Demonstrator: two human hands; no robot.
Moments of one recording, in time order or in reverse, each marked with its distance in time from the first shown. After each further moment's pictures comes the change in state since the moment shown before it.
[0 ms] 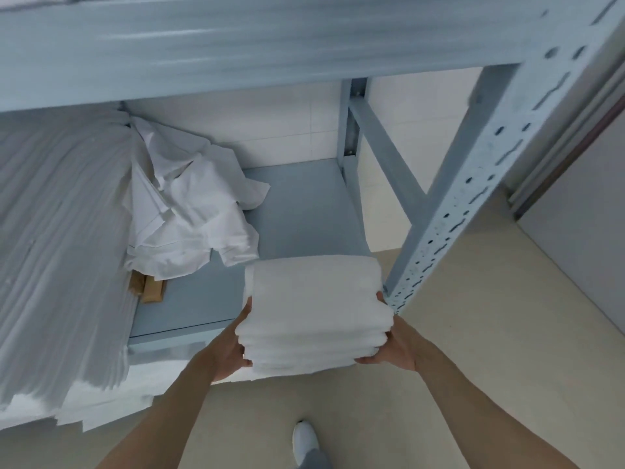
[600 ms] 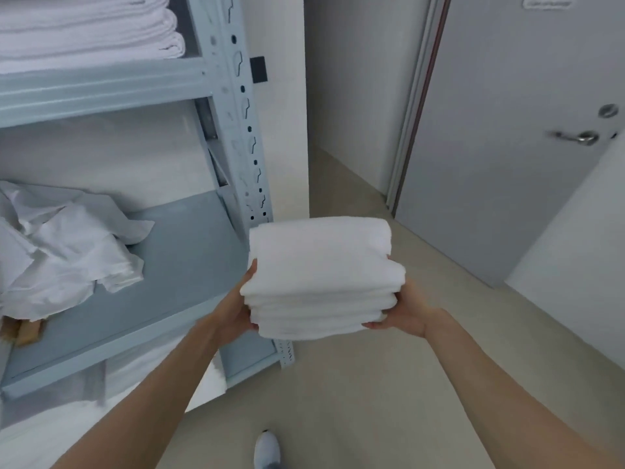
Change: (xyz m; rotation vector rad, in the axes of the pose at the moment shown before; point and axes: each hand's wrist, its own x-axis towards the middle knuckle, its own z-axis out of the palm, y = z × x) left_hand -0.058 -0.063 0.325 0.415 -0.231 0.196; right_hand -0.285 0.046 -0.249 0.166 0.025 -0.424
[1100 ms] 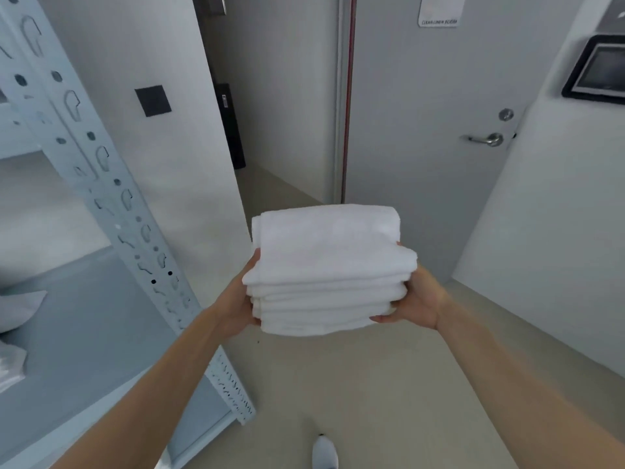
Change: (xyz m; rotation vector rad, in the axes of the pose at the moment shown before) left_hand 0.151 0.101 0.128 0.113 -0.107 0.049; right_hand 0.005 -0.114 -0.130 0.091 0.081 -0.134
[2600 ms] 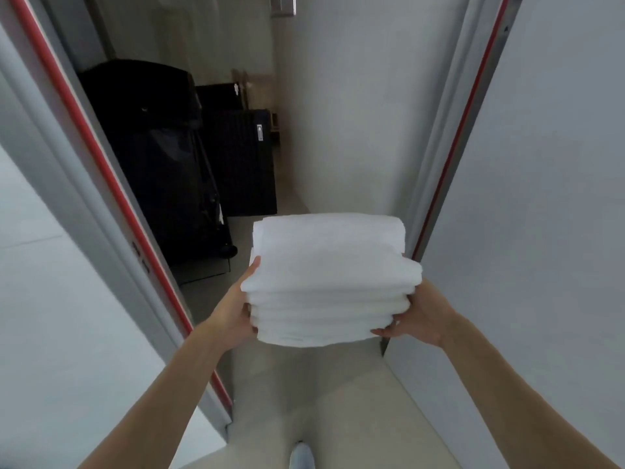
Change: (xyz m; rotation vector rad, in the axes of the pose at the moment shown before) left_hand 0.785 0.412 -0.120 -0.264 0.293 0.039; right_hand 0.829 -0.547 -0.121 -0.134 -0.119 0.113
